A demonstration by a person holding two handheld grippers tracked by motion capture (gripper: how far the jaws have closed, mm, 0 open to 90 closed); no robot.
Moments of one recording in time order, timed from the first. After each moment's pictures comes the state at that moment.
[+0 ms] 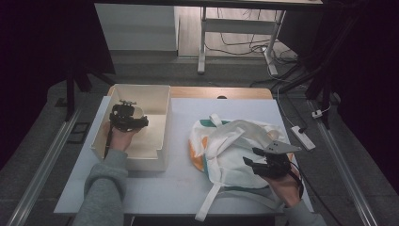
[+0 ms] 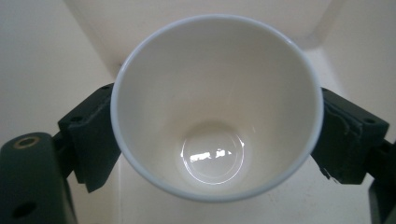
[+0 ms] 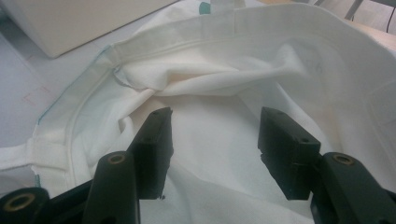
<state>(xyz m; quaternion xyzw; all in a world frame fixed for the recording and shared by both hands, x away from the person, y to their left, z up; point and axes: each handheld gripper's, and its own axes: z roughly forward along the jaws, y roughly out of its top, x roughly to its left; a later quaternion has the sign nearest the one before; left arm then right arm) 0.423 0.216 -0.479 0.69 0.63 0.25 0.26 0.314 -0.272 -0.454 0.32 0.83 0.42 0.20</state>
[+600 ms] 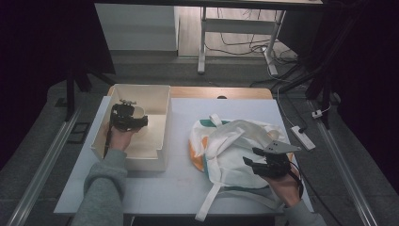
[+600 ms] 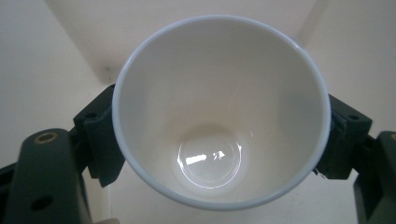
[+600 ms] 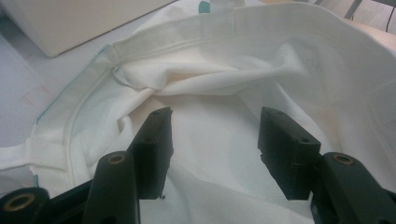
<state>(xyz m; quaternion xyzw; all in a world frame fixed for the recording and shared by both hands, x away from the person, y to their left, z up) 0.420 0.217 -0.475 0.70 0.61 0.24 0.28 0.314 -0.272 -0.454 0.32 0.83 0.42 0.20</state>
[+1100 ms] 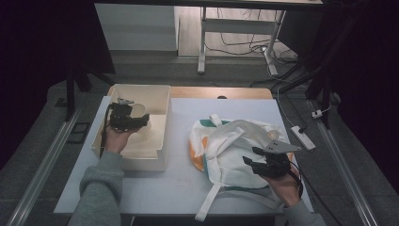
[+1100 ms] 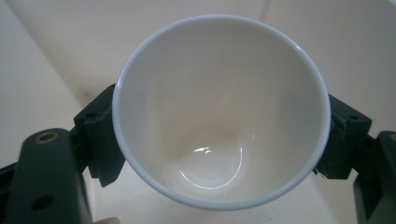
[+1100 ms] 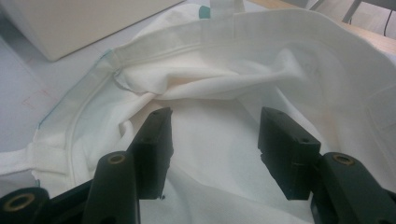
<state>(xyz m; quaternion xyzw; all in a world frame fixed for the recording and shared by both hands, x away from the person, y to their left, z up) 0.398 0.217 -0.450 0.71 0.57 0.23 0.35 0.314 -0.270 -0.451 0.32 0.83 0.42 0.20</state>
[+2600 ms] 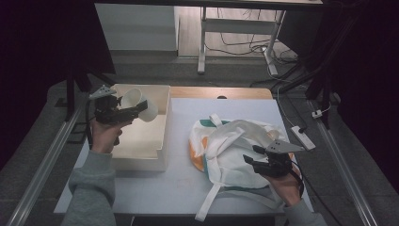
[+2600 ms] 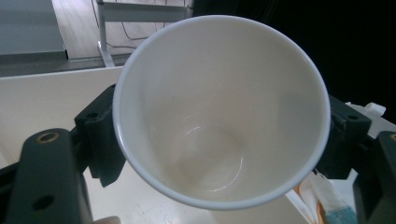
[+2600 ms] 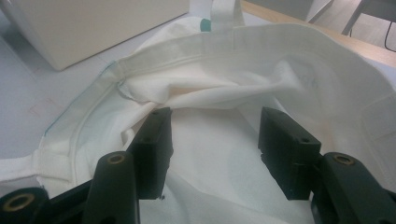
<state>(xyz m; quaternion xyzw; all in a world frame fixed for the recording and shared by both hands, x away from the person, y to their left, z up) 0.356 0.232 -0.380 0.67 0.48 0.20 0.53 0.314 -0.274 -0.448 0.31 0.82 0.44 0.20</state>
